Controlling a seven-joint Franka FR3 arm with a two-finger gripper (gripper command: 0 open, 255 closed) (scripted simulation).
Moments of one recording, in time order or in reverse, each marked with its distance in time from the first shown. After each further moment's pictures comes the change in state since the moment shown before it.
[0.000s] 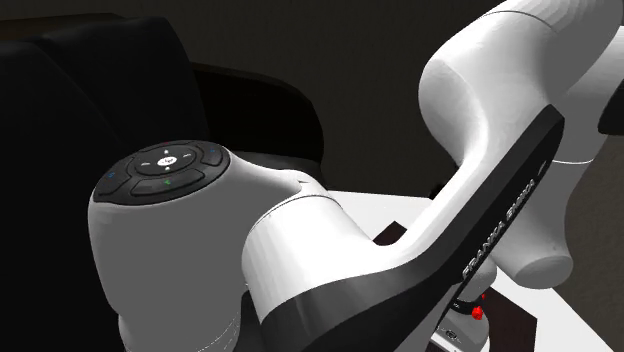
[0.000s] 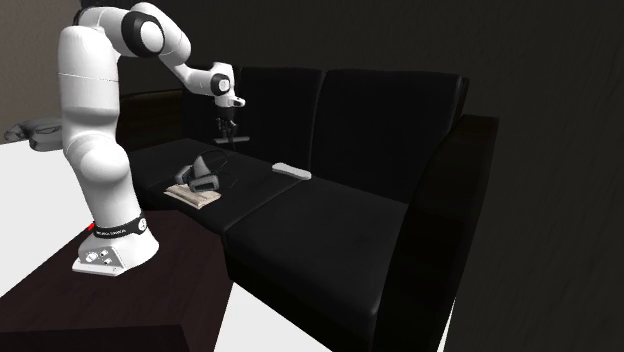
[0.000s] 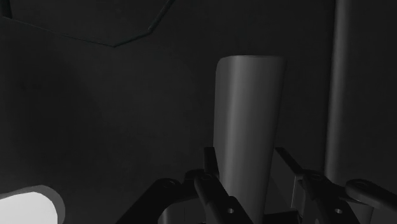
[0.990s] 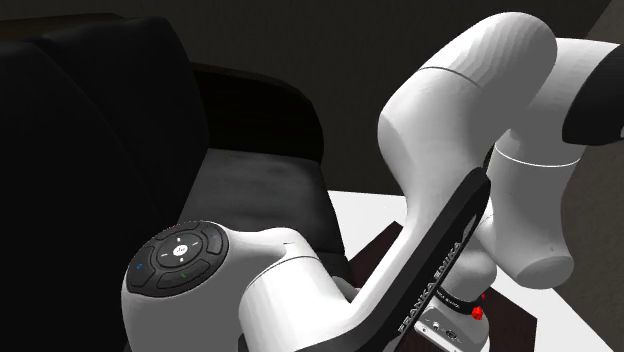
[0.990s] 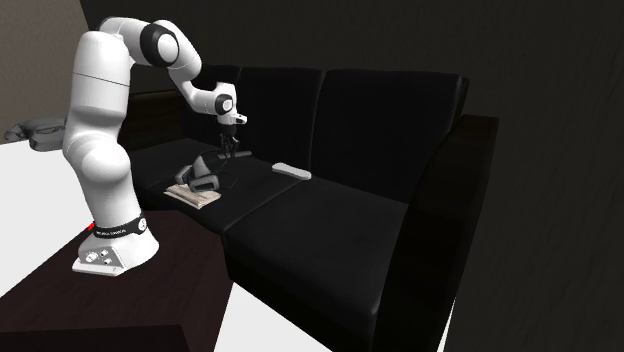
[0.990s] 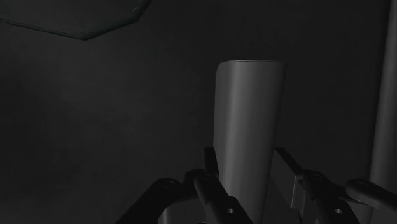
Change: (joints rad) arm 0.024 0.125 -0.027 -0.057 -0.064 0.172 0.031
